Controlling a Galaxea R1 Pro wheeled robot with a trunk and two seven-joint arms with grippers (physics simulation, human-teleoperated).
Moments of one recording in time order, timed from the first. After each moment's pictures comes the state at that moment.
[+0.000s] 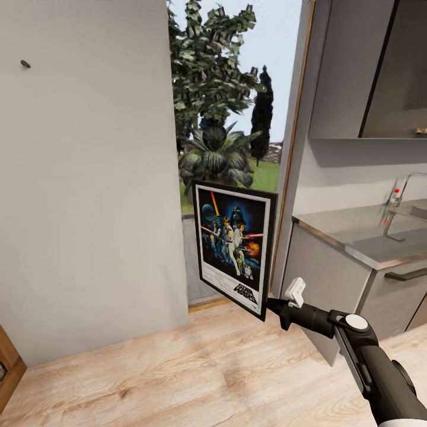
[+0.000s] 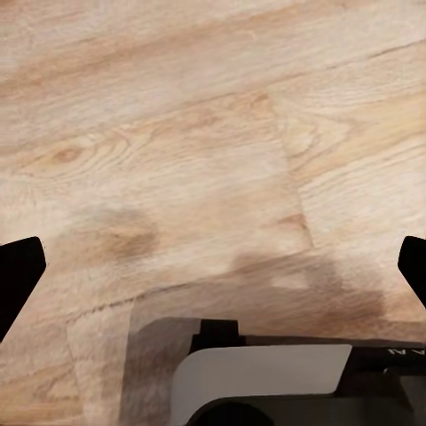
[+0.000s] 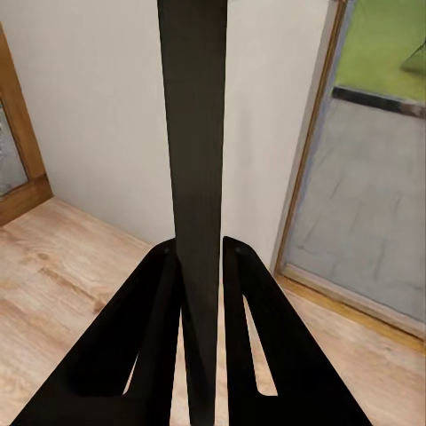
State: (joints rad) left arm 0.10 0.02 0.03 -0.61 0.00 -0.05 0.00; right arm -0.41 -0.17 -0.07 -1.30 0.10 0.22 0.99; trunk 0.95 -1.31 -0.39
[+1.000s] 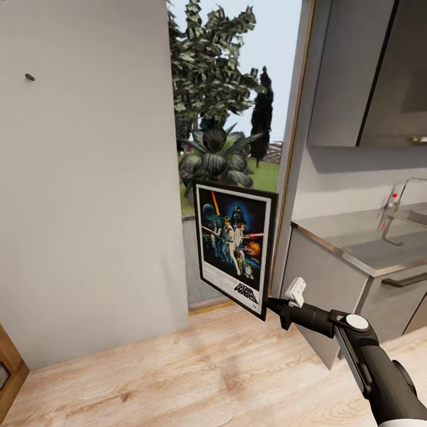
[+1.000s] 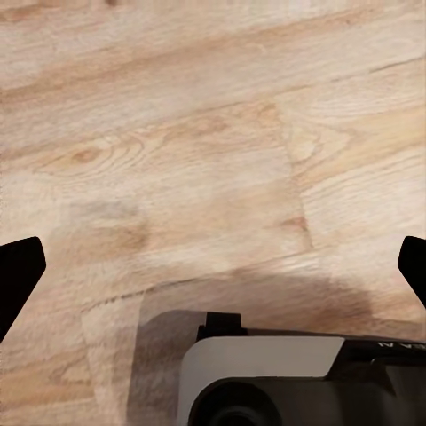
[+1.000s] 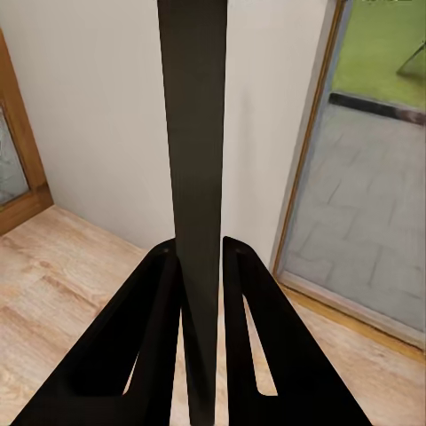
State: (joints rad) left arm 0.10 0.02 0.06 -0.61 0.00 -0.05 0.00; right arm -0.41 -0.17 -0.07 -1.30 0.10 0.22 0.99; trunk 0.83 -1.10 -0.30
